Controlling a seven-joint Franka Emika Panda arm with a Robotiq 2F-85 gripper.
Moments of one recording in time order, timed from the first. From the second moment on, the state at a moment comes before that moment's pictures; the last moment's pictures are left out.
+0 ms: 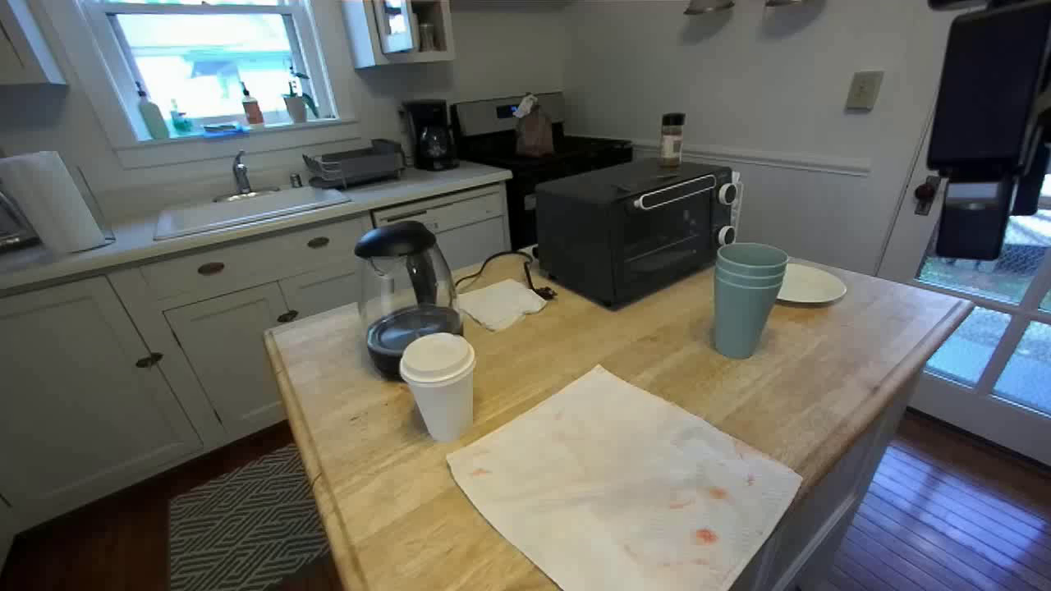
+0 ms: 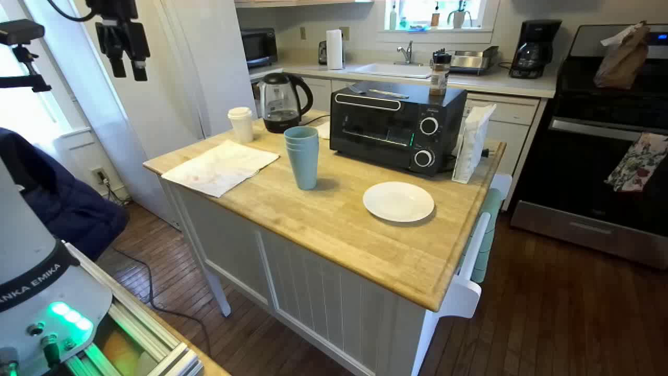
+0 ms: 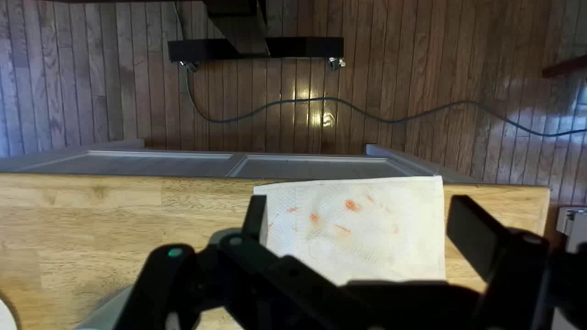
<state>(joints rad) 0.11 -0.54 0.21 -2.43 0.15 1.74 0.29</state>
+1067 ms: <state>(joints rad) -0.17 -0.38 0.07 -2.41 0.01 1.99 0.54</state>
